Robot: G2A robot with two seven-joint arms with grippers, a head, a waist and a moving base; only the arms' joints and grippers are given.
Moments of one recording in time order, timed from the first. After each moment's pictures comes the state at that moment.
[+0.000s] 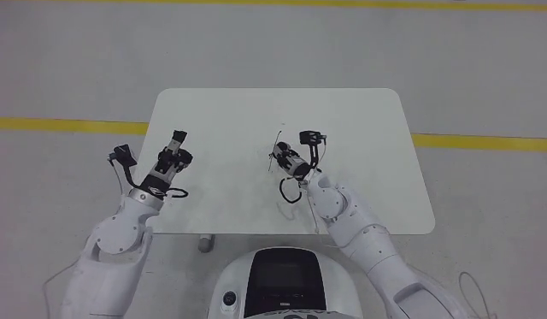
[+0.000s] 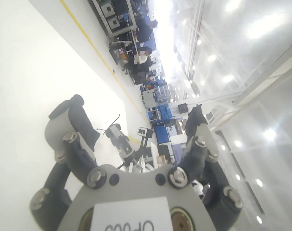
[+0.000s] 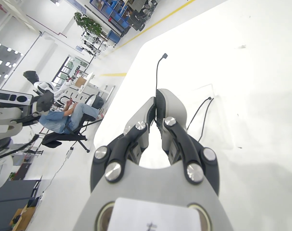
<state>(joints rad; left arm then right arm) 1.71 -1.13 -1.57 -1.75 -0.14 -0.22 -0.31 -1.17 -1.55 1.07 -0.96 -0.66 -0.32 0.07</state>
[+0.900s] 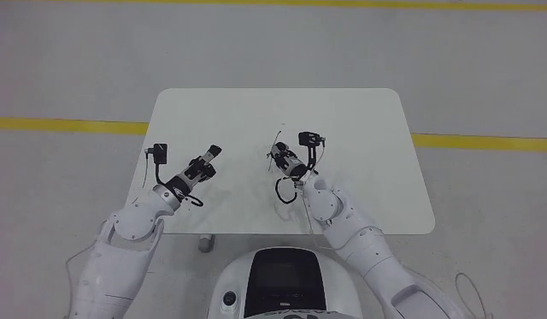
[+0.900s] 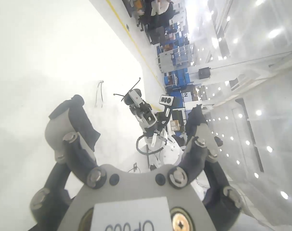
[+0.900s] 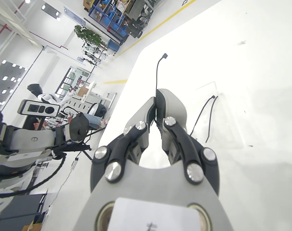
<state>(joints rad) 1.60 -1.13 -1.47 -1.63 -0.05 -0.16 -0.51 -1.18 -1.56 1.04 -0.96 -0.63 -0.26 0.02</state>
